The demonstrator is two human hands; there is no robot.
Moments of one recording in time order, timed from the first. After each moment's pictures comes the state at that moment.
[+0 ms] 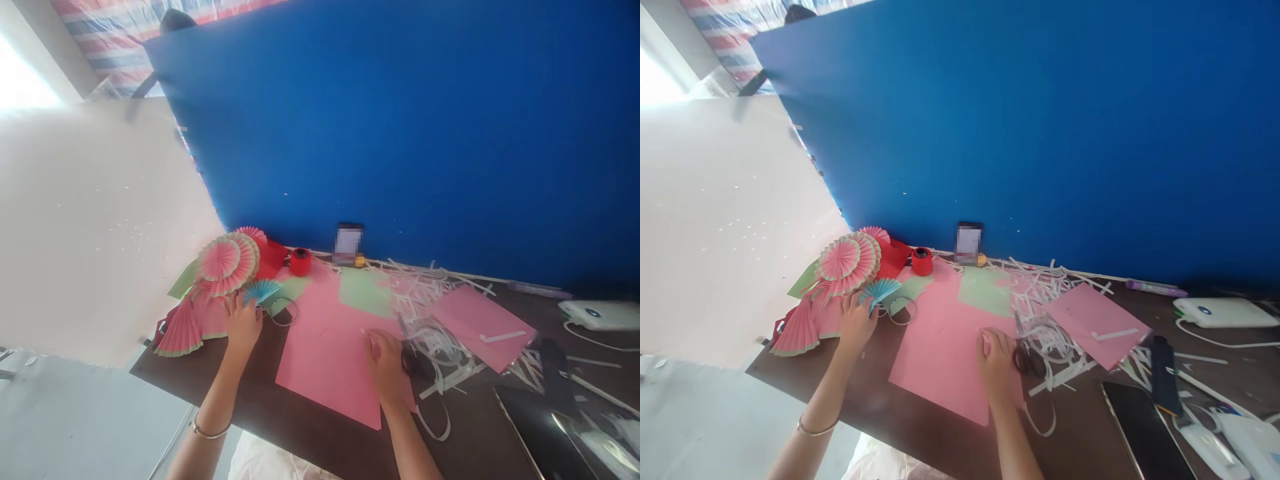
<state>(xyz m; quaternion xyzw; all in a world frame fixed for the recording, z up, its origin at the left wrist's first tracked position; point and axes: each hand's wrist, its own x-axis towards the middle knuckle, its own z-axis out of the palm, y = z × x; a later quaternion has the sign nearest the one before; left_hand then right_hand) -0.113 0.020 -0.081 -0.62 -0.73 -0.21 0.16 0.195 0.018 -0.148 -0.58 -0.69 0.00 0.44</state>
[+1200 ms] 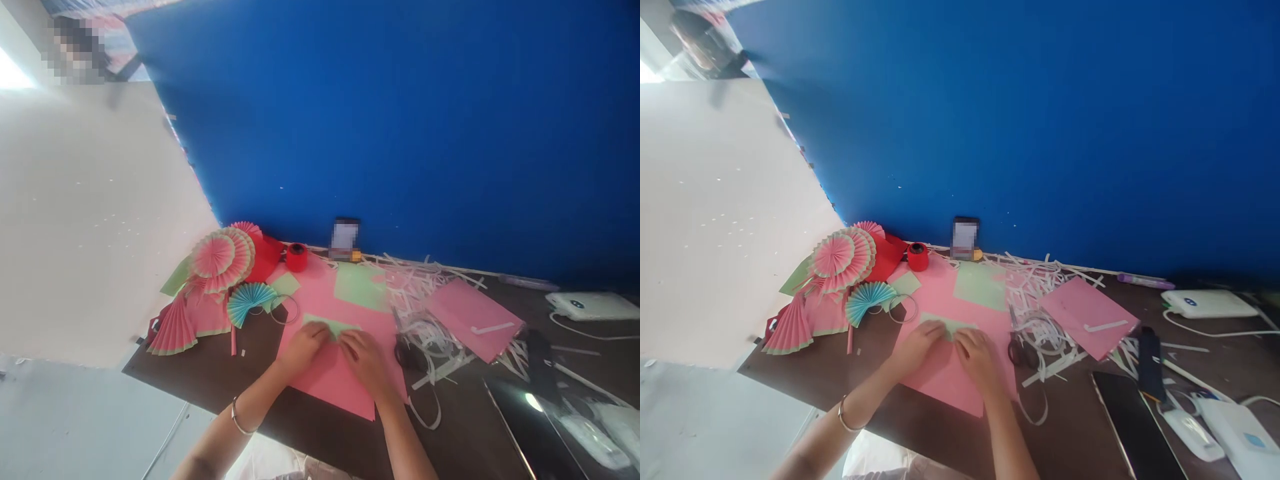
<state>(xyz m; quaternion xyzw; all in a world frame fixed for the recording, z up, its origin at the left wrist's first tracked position) -0.006 0.012 -0.134 -0.87 -0.42 -0.19 -0.14 0.188 0.010 -0.139 -0.46 -0.83 0.07 0.31</state>
